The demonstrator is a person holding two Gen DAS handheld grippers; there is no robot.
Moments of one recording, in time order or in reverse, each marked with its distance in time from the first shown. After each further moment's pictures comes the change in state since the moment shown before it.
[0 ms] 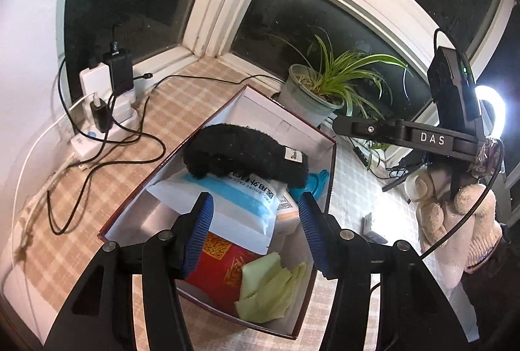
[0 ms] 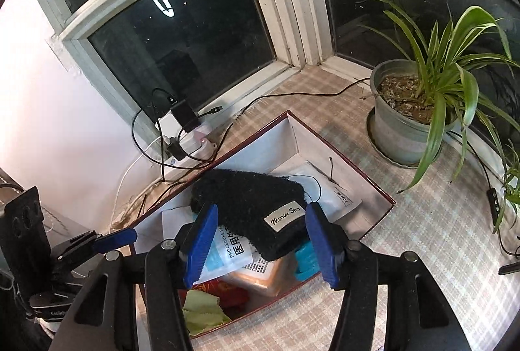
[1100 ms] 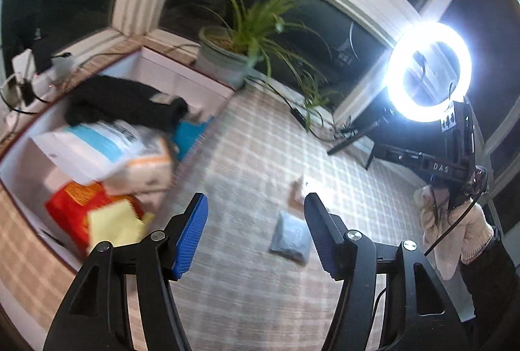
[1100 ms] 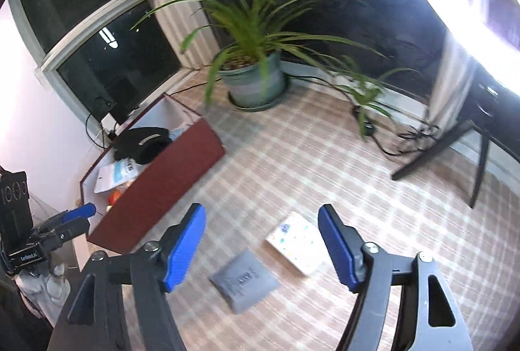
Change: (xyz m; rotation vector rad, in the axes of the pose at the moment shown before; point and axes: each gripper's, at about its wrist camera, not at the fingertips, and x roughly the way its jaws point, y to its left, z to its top) left arm 0.027 -0.128 -0.060 0.090 0.077 -0.125; right arm -0.148 -0.169 -0.150 0.174 -0.081 -0.167
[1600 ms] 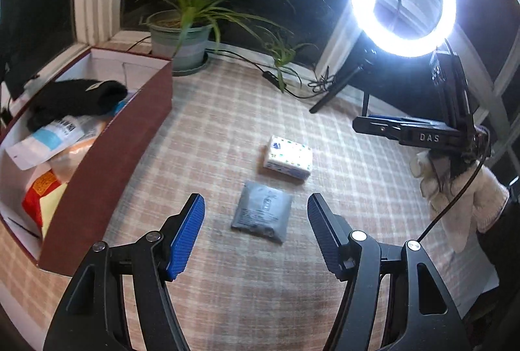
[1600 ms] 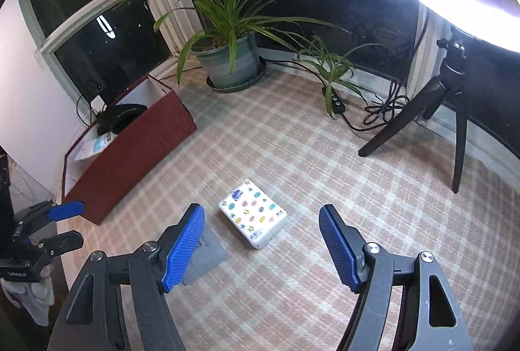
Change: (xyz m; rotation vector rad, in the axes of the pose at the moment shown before) left arm 0.035 -0.091 -0.037 0.191 0.073 0.092; right arm 0.000 -0.049 -0.038 -0.050 0.003 -0.017
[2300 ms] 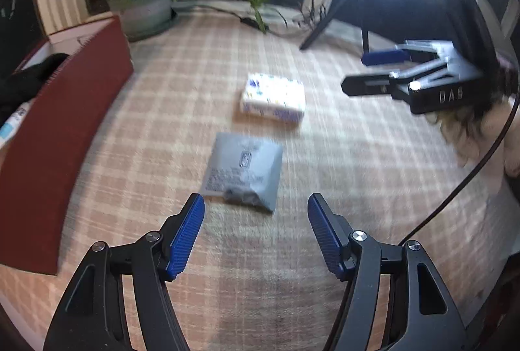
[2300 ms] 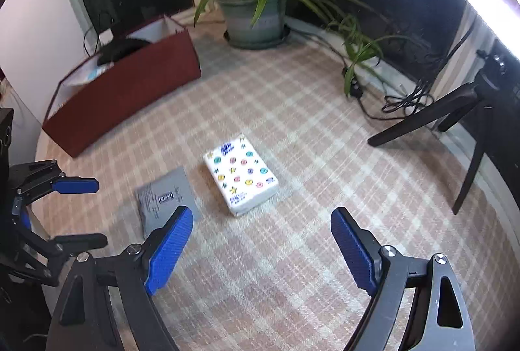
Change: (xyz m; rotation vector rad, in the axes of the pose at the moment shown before) left arm 0.074 -0.037 -0.039 0.142 0.169 0.050; right arm 0.035 0.005 -0.024 -0.242 0.118 -0.030
